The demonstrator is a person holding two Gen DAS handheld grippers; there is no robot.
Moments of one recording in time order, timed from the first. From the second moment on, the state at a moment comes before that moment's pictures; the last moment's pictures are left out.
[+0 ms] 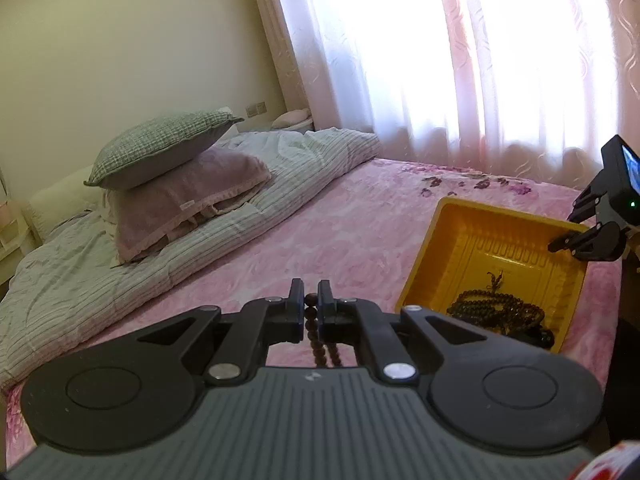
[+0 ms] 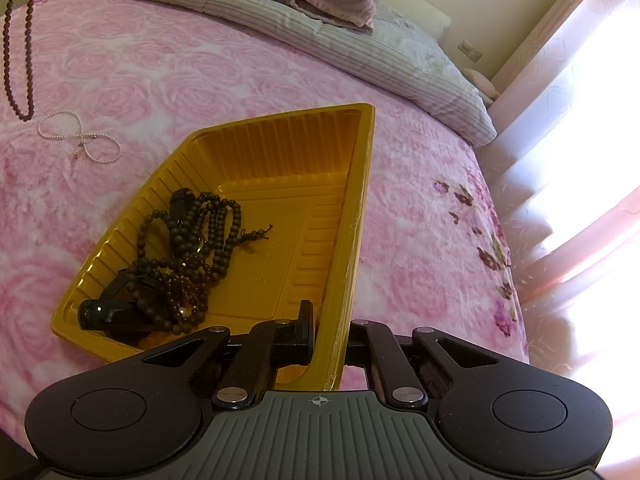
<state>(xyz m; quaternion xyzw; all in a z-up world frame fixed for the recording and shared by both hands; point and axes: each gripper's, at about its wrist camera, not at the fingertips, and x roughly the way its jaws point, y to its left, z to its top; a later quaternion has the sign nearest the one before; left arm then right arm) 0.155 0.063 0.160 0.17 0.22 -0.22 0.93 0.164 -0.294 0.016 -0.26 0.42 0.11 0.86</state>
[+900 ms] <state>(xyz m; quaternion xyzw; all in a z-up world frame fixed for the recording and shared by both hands) 0.184 -0.113 0.161 0.14 0.20 -0.39 0.89 0.167 -0.301 0.015 -0.24 0.42 0.11 0.87</state>
